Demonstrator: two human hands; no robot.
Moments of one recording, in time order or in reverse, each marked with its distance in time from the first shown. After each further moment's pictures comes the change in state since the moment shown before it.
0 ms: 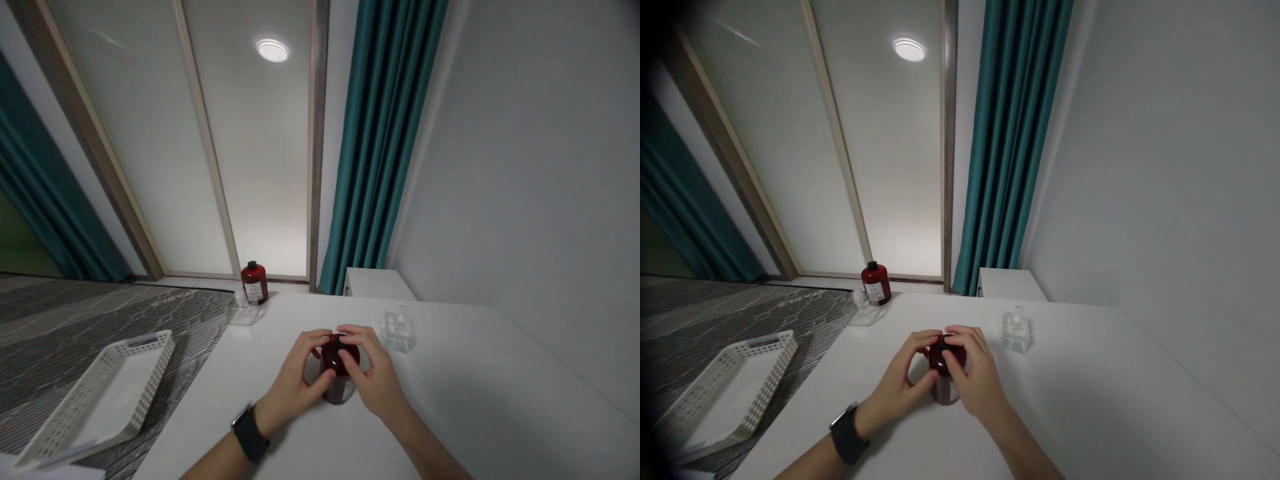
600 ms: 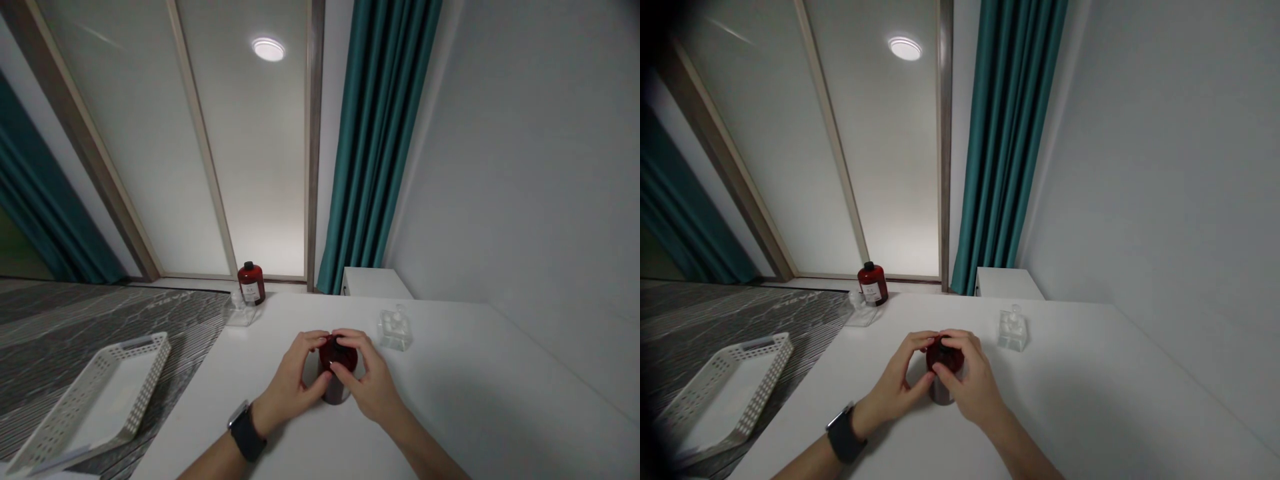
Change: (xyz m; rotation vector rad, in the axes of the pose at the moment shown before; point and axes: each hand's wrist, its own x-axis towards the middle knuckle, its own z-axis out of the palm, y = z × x) left_hand -0.002 -0.005 0.000 0.062 -0.026 0.069; right_hand -0.010 0.003 0.003 0.063 -0.038 0.021
